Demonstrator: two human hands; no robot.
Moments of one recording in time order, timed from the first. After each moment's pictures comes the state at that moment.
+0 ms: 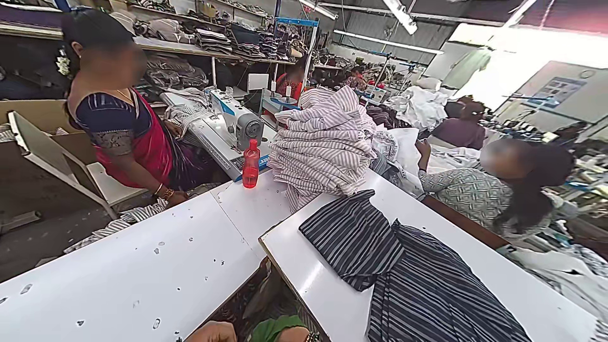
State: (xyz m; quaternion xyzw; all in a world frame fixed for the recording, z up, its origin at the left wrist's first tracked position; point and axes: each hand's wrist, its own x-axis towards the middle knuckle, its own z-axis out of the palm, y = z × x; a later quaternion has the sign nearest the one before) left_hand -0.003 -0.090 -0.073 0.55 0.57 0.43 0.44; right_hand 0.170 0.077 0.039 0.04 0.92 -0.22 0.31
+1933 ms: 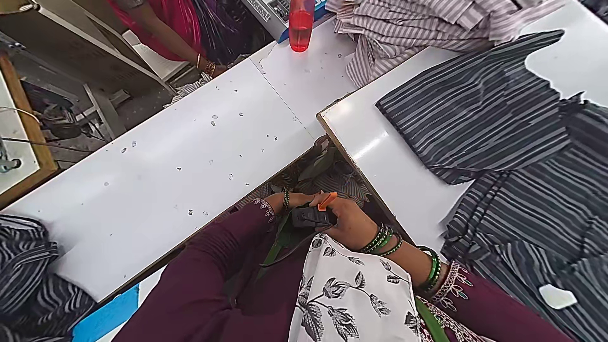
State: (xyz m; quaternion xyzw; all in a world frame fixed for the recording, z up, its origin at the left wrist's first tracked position) left_hand 0.028 -0.024 -0.082 0.32 0.60 0.19 0.71; right_hand 0.188 0.075 -0.012 0.07 0.86 -0.50 -0.01
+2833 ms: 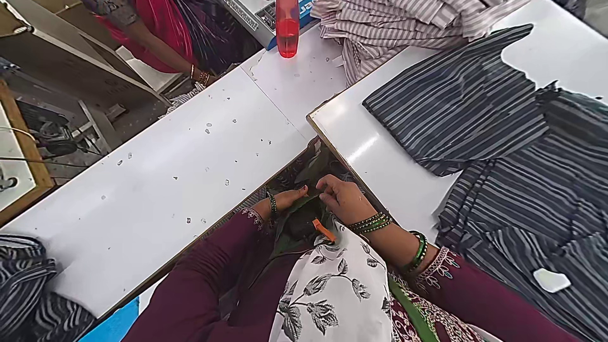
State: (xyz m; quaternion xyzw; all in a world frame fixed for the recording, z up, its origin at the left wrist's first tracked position) left_hand 0.023 -0.041 -0.121 0.30 0.58 0.32 0.69; right_hand 0.166 0.095 0.012 0.26 0.84 -0.45 0.16
